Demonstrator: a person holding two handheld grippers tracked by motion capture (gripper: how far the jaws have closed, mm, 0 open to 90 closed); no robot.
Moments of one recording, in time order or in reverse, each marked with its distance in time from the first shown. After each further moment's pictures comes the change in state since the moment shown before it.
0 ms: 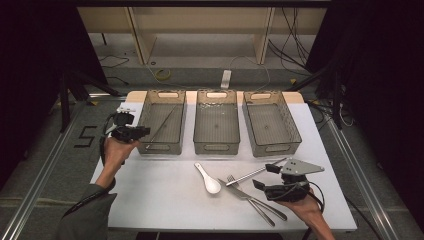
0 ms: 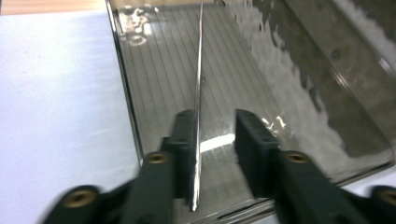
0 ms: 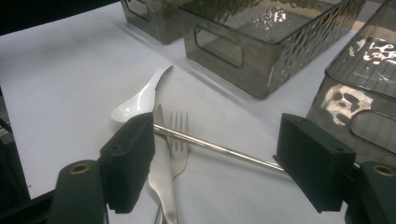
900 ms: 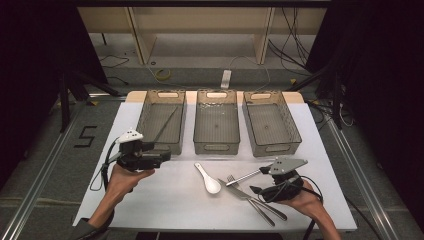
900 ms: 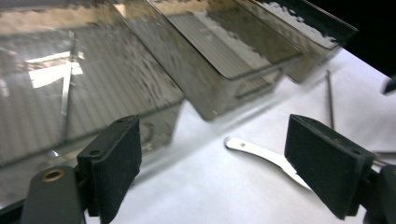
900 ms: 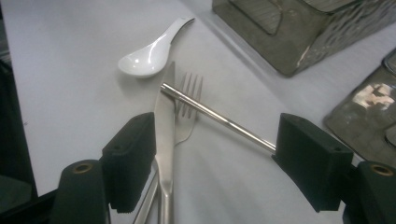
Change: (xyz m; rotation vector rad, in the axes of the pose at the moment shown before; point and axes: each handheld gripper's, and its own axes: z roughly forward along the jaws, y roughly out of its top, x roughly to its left) left arm -0.073 -0.062 -0.051 -0.113 -0.279 0.176; right arm -0.004 0.010 0.017 0.205 0.082 -0.188
